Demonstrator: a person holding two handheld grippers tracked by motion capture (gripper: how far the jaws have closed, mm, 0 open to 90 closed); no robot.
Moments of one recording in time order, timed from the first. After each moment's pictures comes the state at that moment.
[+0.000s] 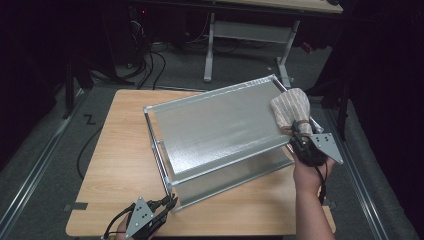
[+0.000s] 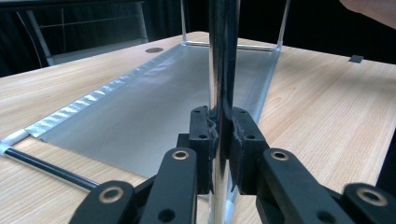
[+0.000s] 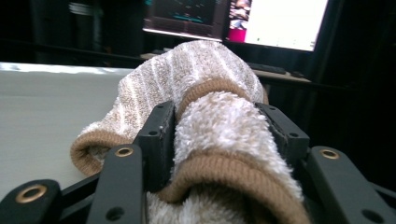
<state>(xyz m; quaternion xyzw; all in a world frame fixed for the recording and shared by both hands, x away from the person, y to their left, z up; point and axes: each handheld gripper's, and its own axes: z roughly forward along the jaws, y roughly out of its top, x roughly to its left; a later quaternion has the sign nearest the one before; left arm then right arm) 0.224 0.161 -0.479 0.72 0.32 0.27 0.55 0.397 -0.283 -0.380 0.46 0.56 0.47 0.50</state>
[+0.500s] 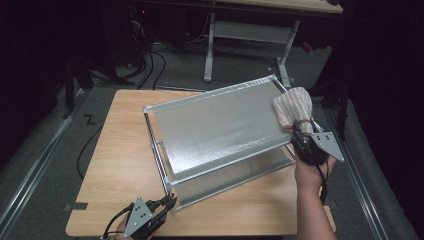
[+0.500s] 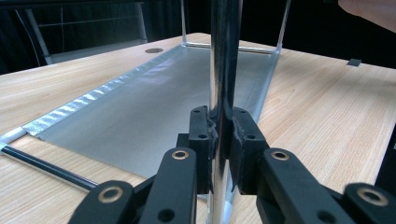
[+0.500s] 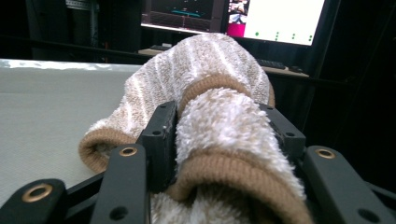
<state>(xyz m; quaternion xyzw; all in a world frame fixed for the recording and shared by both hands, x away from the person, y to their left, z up) 0.224 0.163 -0.481 0.72 0.32 0.27 0.56 0.398 -0.284 -0.380 0.46 0.57 0.47 0.49</state>
